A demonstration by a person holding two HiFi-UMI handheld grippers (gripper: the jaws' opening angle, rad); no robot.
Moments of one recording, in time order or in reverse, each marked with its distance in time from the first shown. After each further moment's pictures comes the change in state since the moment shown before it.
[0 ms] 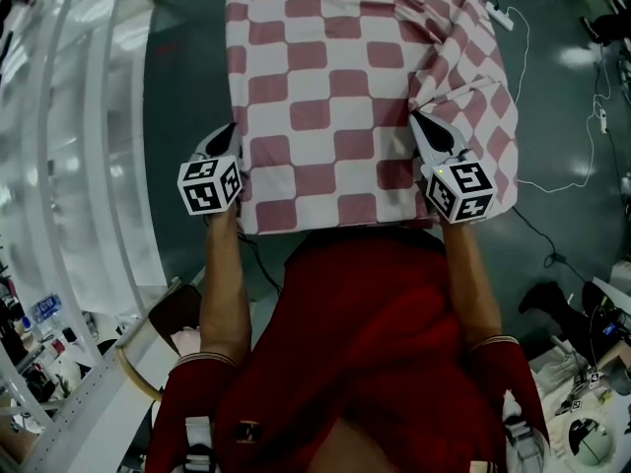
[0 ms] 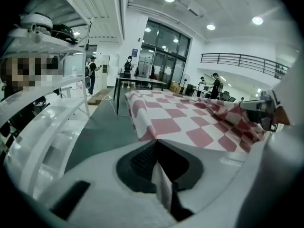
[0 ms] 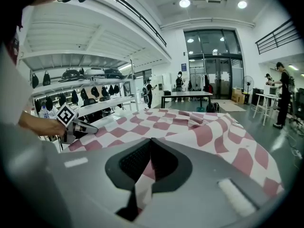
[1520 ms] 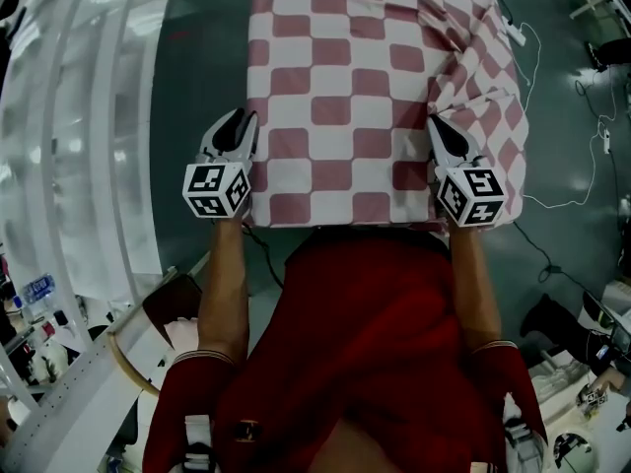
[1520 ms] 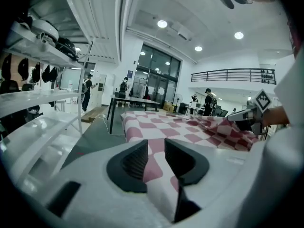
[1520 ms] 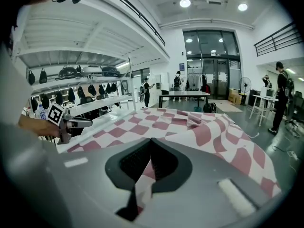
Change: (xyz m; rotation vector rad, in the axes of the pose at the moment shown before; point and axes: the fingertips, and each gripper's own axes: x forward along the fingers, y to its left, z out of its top) left arm -0.031 -0.008 0.031 0.040 -0.273 -0.082; right arm 0.002 0.004 0.001 -0.002 0.013 -0.041
